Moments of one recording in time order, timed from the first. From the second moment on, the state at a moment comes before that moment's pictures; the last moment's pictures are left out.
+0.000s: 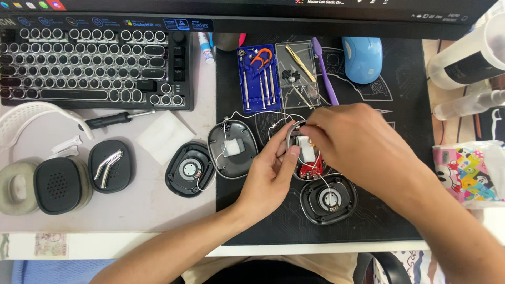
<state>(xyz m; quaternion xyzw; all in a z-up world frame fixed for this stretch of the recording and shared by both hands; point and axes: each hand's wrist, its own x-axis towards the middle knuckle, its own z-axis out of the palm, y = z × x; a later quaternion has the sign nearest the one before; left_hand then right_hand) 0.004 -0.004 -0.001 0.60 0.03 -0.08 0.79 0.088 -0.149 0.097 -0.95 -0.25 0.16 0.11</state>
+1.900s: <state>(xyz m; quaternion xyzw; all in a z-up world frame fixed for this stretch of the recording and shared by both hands) -0.001 -0.003 -0.012 0.67 0.06 -0.08 0.73 0.107 -0.153 0.093 -0.77 -0.59 -0.08 -0.22</state>
